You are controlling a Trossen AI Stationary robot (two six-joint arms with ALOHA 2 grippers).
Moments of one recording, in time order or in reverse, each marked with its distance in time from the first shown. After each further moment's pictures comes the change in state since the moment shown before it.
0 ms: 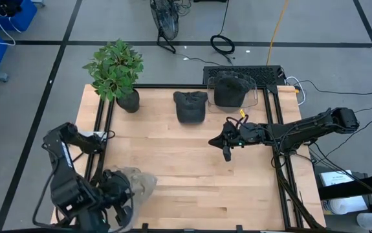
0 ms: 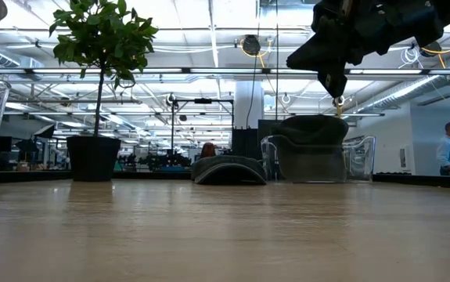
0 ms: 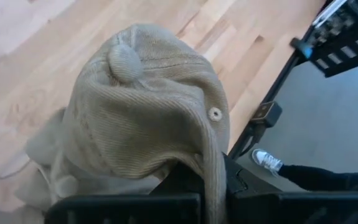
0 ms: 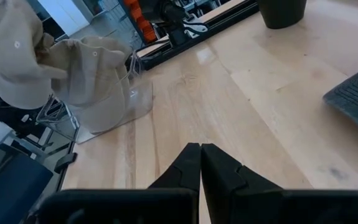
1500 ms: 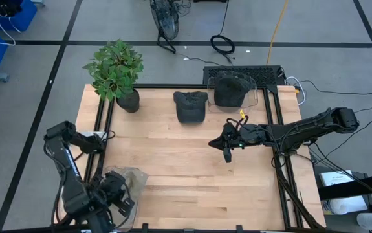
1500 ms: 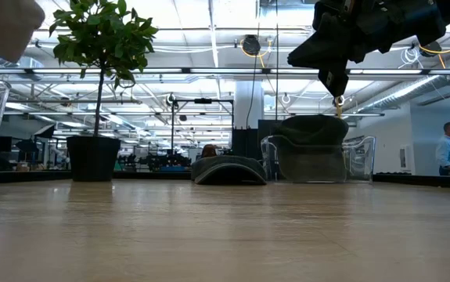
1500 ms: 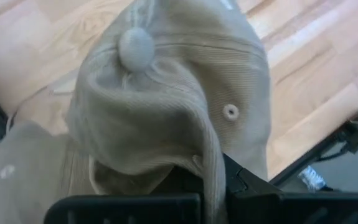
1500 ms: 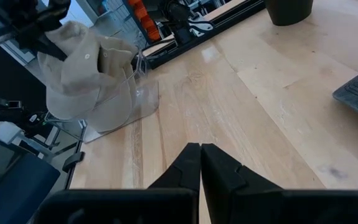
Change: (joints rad) left arm -0.039 -0.040 -0.325 -0.001 0.163 -0.383; right arm 0.019 0.000 0.000 0.006 0.000 0.023
